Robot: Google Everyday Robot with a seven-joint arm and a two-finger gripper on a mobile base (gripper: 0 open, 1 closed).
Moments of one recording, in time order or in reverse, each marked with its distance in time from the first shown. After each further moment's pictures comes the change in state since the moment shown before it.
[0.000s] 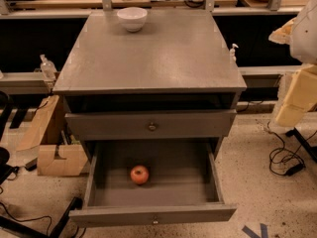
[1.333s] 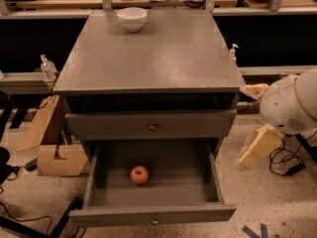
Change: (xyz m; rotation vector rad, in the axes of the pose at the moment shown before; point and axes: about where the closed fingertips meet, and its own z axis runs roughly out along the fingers) arm 0.000 0.039 0.116 -0.079 -0.320 0.062
